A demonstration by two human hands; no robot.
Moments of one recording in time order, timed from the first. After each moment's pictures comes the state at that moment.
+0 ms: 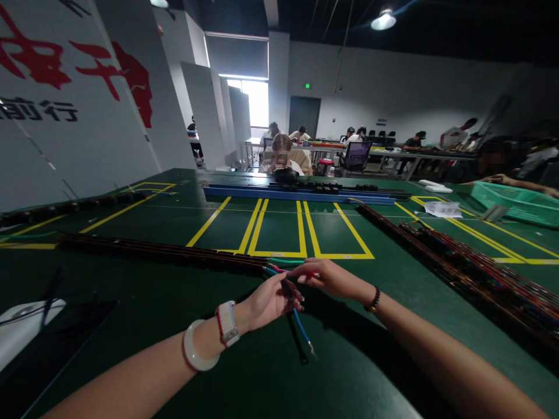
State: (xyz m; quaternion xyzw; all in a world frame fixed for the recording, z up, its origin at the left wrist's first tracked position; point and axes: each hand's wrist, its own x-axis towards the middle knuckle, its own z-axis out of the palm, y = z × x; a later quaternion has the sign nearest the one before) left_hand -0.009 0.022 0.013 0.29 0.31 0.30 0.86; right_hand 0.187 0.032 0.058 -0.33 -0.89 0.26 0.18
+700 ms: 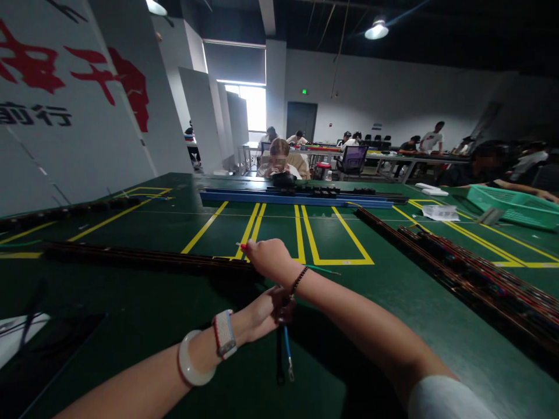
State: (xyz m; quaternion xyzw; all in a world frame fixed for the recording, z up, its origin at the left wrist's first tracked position) left_hand -0.008 0.024 0.005 0.29 0.34 0.31 0.84; right_hand 0.057 0.086 0.078 -0.45 -0.88 -0.10 0.09
